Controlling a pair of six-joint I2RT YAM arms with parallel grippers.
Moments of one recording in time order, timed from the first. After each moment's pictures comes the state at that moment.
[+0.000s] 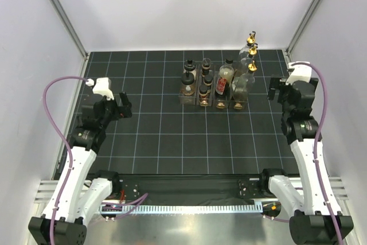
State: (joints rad) left arm -0.13 0.77 0.78 -0.44 -0.04 -0.18; right arm -0.03 0.83 0.94 -0.34 0.27 -0.12
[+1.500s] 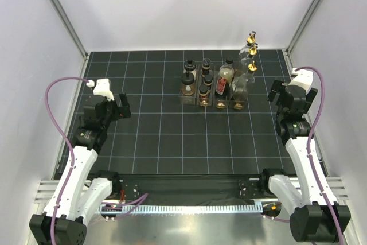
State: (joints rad) left arm -0.13 0.79 0.74 -0.40 -0.11 -0.16; right arm -0.03 0.86 0.75 -0.20 0.46 0.05
